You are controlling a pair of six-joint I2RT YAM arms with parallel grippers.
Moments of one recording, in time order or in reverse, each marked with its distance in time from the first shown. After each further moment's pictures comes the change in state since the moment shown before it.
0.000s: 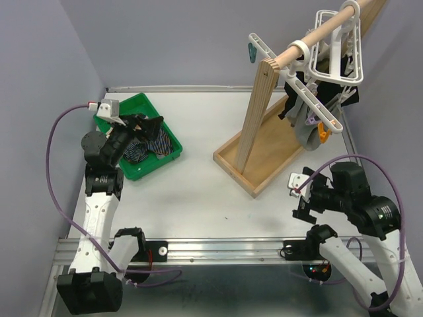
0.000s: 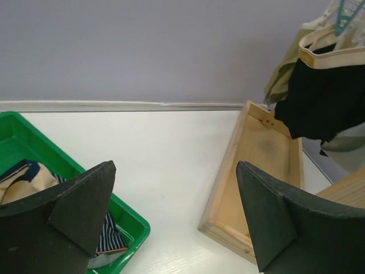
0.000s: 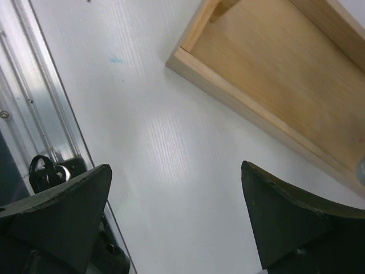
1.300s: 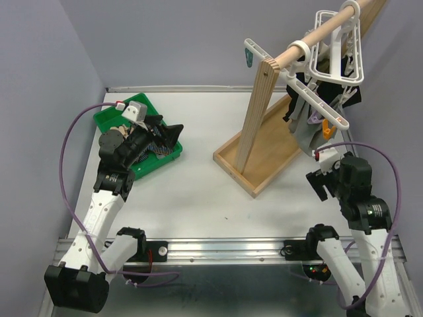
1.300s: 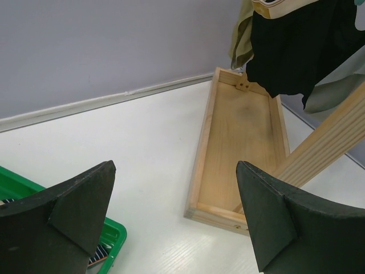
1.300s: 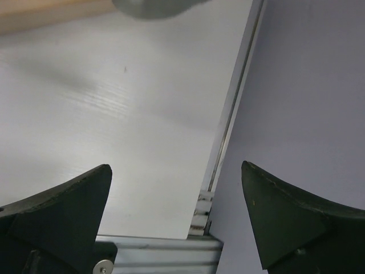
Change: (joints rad) left arm -0.258 0.025 0.000 -0.009 -0.041 0.173; right arm -0.306 -0.041 -0.059 0.259 0.662 0.296
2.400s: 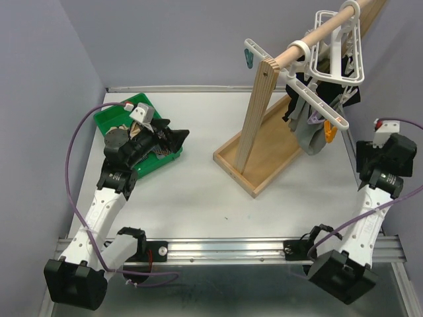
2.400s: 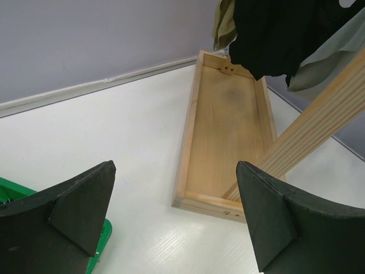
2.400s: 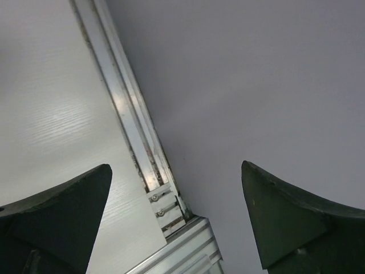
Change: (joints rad) left arm -0.027 0.026 -0.013 -0.007 0.053 0.005; right arm -0.546 0.277 -0.013 0.382 0.050 0.056
